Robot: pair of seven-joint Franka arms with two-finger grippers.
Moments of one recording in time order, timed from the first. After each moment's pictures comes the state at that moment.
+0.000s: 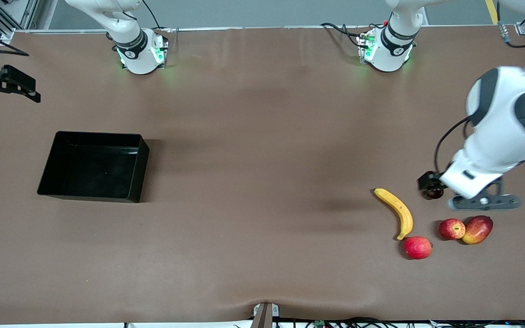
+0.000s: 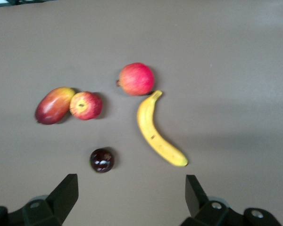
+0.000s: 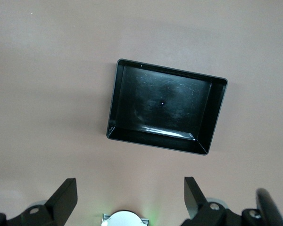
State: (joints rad) left arm 0.21 0.31 -0.41 -1.54 0.27 1.88 -0.23; right arm -0.08 -0.01 0.07 -1.47 0.00 1.38 -0.13
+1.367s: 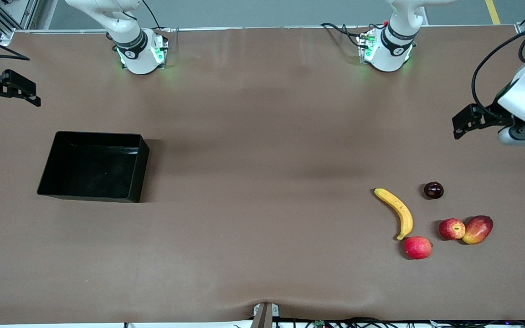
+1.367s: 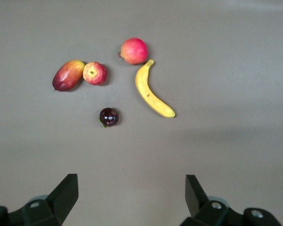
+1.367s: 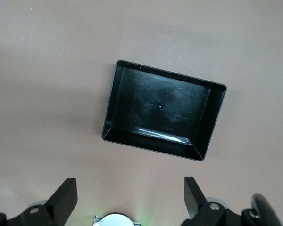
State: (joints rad) left arm 0.02 0.04 -0.16 -1.53 0.07 1.61 -0.07; right arm -0.07 -0.02 0.06 -1.50 -0.01 1.40 -0.20
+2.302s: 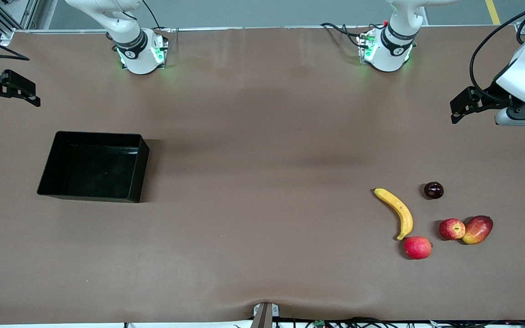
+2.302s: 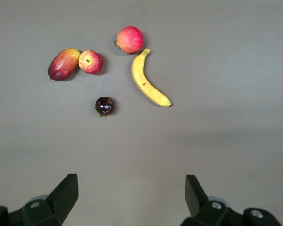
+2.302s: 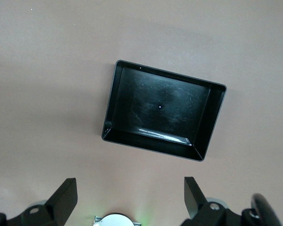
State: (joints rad) left arm 0.02 -0.04 -0.15 -1.61 0.02 1.62 -0.07; right arm -0.07 -0.02 0.06 -1.50 -0.01 1.40 -0.20
